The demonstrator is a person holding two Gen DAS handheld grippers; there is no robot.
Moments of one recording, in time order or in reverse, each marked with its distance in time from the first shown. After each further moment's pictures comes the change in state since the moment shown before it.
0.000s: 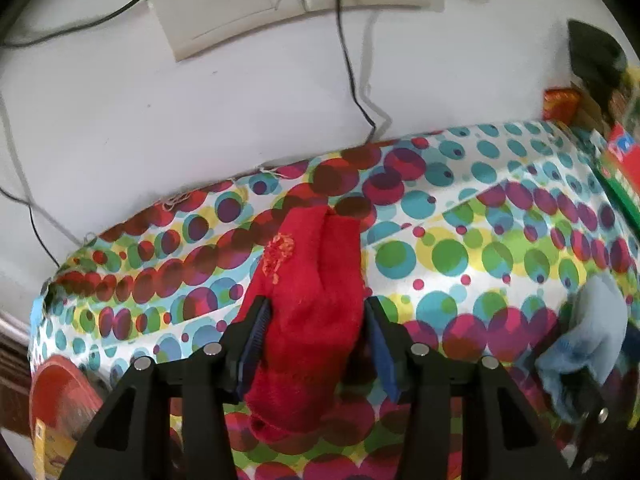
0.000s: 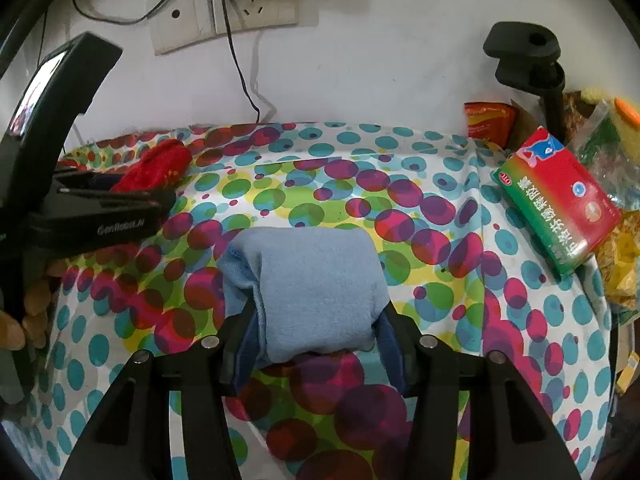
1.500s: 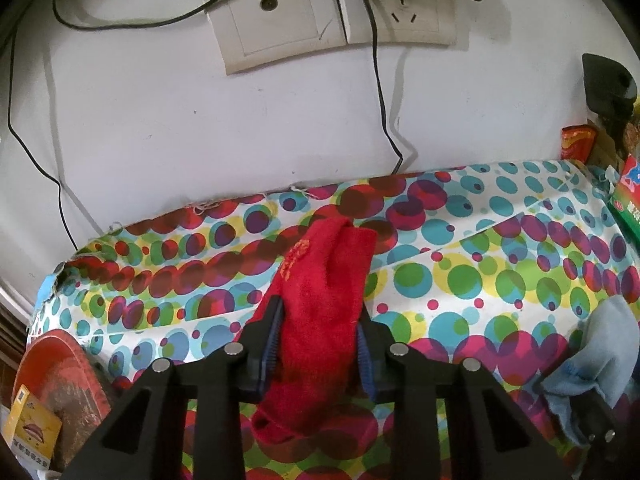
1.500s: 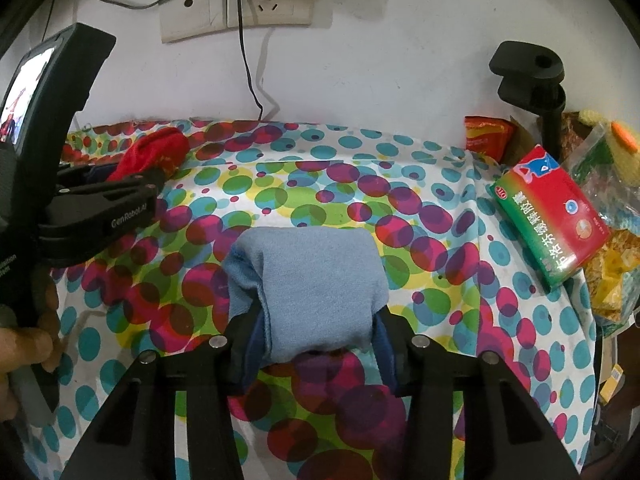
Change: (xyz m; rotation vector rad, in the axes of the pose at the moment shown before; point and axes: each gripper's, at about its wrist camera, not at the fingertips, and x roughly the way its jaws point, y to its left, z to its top) left arm -0.006 0.009 -0.018 -0.084 -0.151 0.074; right arm -0.002 0.007 0.000 -0.030 -0.007 -0.062
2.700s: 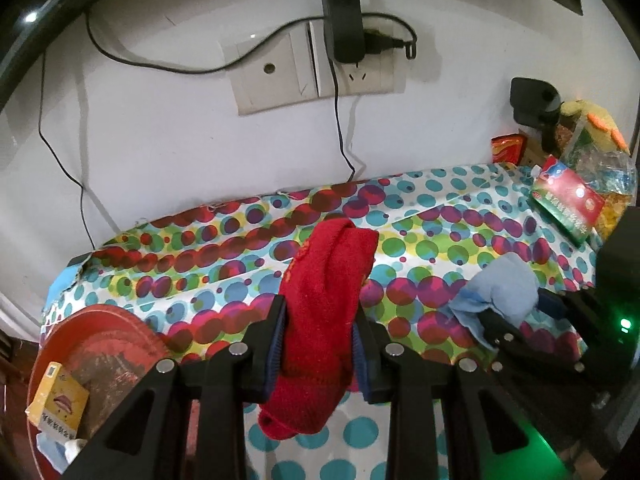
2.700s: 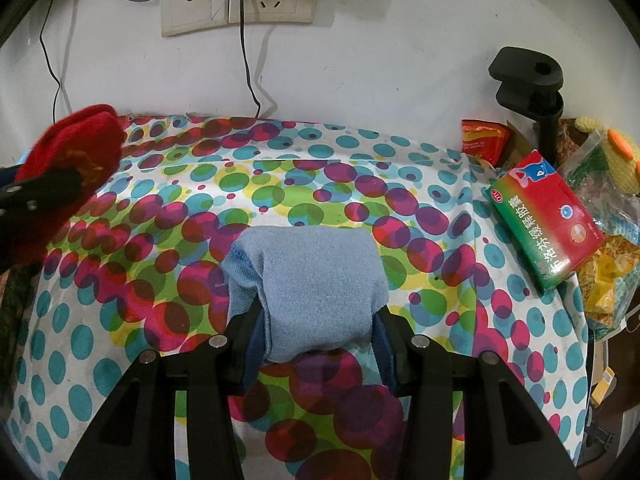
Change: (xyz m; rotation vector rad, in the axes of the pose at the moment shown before) left arm -0.104 0.009 -0.016 0.025 -0.023 -0.126; right arm 0.002 0.003 -0.002 0.005 0.003 -0.023
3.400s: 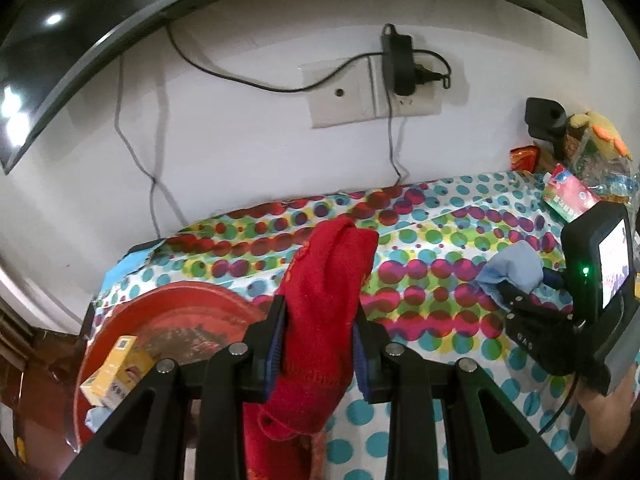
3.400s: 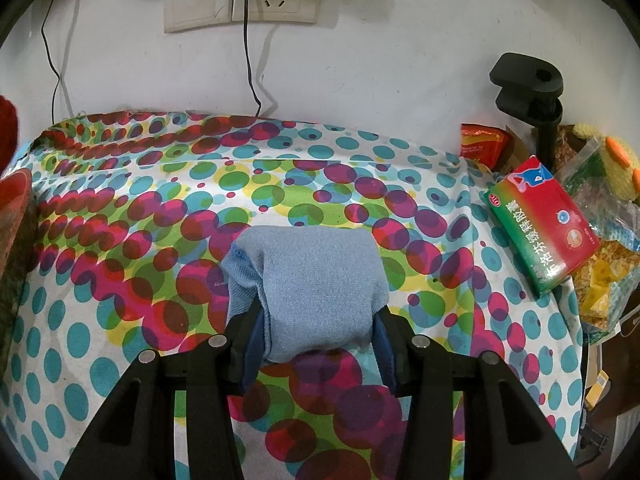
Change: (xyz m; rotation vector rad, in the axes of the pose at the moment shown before) left arm -0.067 0.045 -0.021 -0.028 -0.020 0.105; right arm -0.001 0.003 0.000 -0.005 0.001 -0.025
